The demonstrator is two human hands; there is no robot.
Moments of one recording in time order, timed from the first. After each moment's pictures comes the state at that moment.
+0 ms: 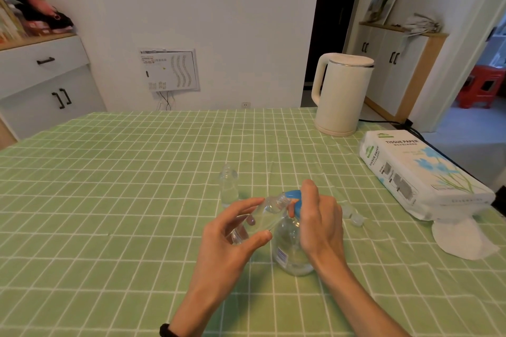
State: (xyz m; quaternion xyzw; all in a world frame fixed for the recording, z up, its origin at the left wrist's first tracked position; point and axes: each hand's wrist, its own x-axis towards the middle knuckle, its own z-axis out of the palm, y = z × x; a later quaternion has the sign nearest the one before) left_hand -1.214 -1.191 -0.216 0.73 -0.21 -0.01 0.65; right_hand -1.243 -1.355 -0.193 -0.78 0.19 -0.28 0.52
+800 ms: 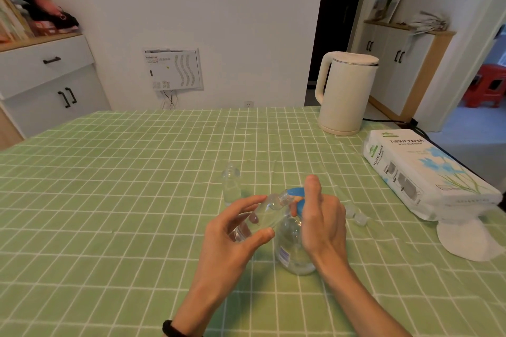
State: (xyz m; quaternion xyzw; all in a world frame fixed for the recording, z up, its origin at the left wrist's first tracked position) left_hand -1.213 -1.192 -0.217 0.72 -0.22 -0.01 0.66; right_hand -1.242 -1.354 -0.194 -0.78 0.21 -0.29 0.51
